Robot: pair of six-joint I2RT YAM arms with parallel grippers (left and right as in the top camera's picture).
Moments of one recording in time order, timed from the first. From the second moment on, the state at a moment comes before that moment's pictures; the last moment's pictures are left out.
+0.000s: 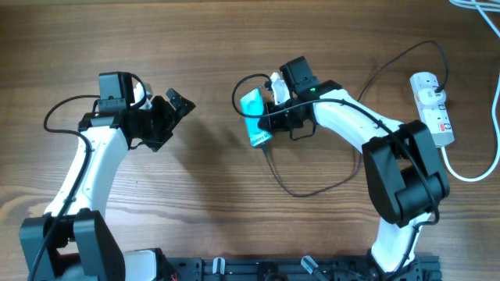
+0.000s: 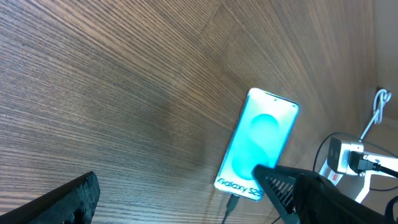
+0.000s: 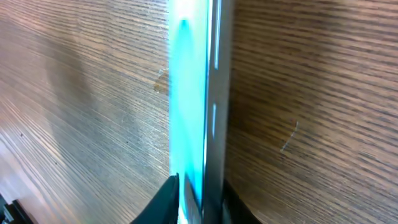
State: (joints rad) left arm 0.09 1.53 0.98 -0.60 0.50 -0.67; right arm 0.44 2.00 1.29 -0.51 -0.49 0.29
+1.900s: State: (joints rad) left arm 0.09 1.53 0.98 -0.60 0.50 -0.67; right arm -0.46 1.90 1.45 -0.82 0.37 0.58
